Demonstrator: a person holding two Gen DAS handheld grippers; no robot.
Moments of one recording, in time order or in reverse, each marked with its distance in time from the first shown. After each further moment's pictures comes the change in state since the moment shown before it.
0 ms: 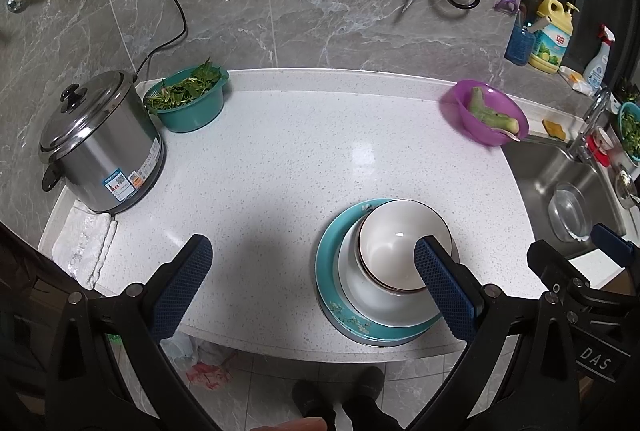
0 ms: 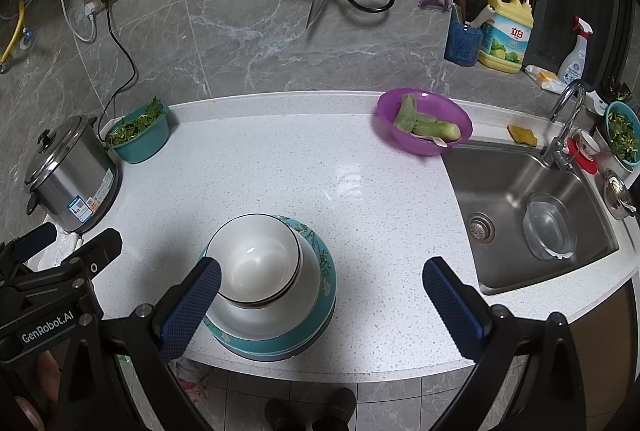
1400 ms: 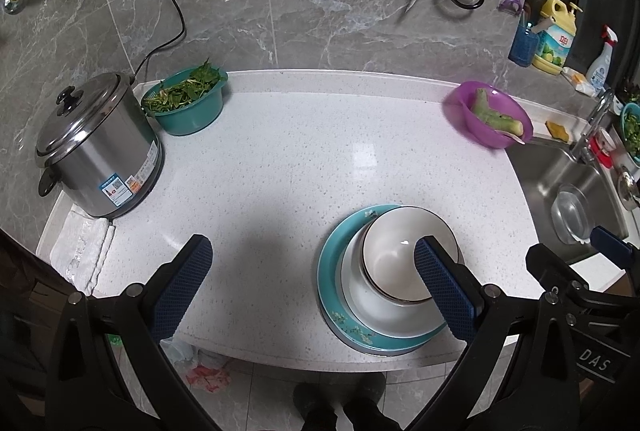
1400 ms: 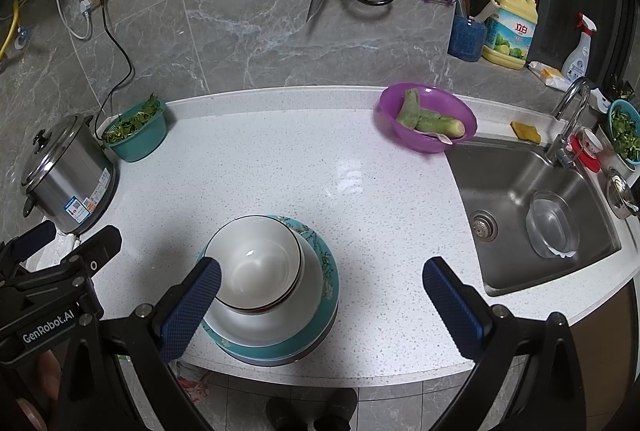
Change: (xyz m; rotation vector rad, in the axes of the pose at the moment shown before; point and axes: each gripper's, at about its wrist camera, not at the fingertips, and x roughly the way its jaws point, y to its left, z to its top) left arm 0.011 -0.010 0.009 -0.017 0.000 0.014; right arm 0.013 0.000 0.005 -0.014 0.014 0.011
